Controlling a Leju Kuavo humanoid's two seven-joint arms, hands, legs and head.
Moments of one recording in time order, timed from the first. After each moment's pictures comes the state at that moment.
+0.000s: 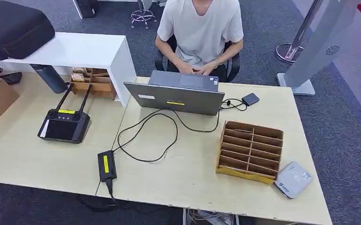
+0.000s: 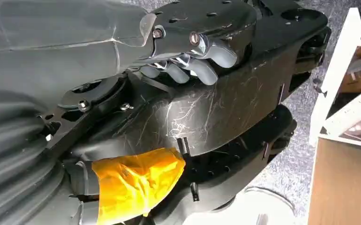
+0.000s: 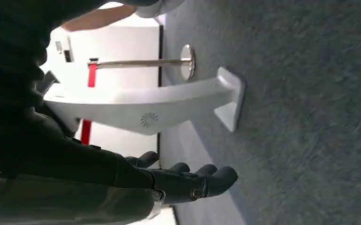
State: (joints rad) left arm 0.14 0.40 -1.14 -1.08 1.57 0.38 -0.13; right arm 0.16 -0.21 -0.87 -0.63 1.53 0.34 0.20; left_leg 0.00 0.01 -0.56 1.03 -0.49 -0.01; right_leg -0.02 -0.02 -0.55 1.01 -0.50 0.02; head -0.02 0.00
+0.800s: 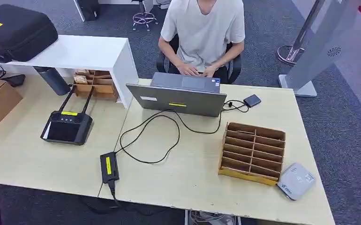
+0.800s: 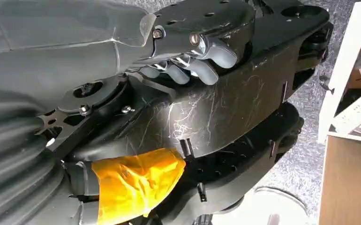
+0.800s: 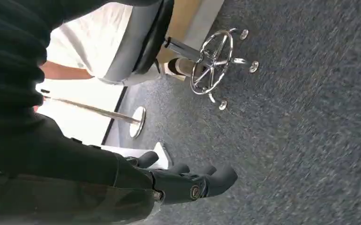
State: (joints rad) left arm 0.10 0.40 -1.17 -1.03 1.57 0.34 -0.07; right arm -0.06 -0.11 -0.86 -0.12 1.48 0.26 0.19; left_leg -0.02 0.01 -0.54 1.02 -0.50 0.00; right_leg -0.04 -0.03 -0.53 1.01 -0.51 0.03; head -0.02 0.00
